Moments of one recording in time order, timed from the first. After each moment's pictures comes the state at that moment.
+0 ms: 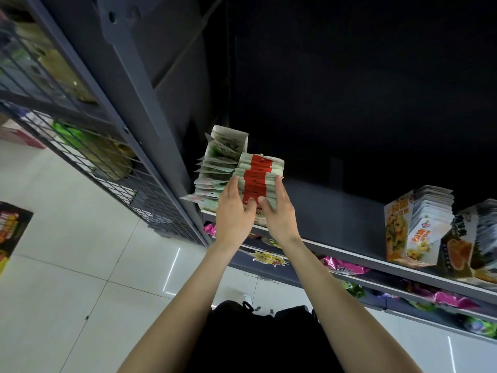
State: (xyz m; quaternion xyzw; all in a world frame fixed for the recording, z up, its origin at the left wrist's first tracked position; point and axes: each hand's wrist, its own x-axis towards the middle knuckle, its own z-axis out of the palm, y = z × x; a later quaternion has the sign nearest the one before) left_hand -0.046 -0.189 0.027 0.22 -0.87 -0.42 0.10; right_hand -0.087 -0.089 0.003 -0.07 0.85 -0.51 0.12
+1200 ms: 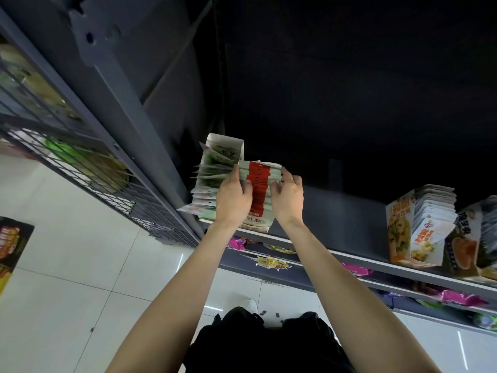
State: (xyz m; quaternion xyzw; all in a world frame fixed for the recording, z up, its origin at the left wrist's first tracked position) left_hand -0.098 -0.210 0.019 0.19 -0.89 -0.40 0.08; right_hand -0.134 -0.097 0.017 0.00 0.90 -0.43 0.05
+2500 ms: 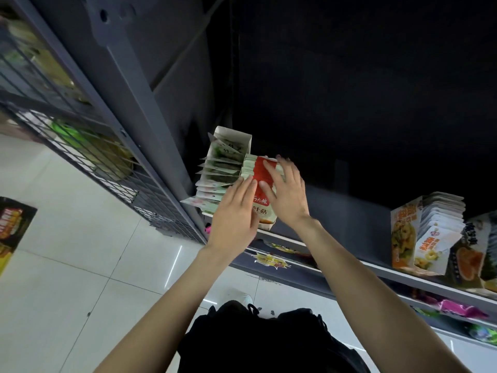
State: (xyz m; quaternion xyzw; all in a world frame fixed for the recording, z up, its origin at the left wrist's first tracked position) left_hand -0.039 -0.203 0.027 0.02 -0.98 -0.18 0.11; right_hand -0.148 -0.087 -0.002 -0.26 0.94 -0.24 -0.01
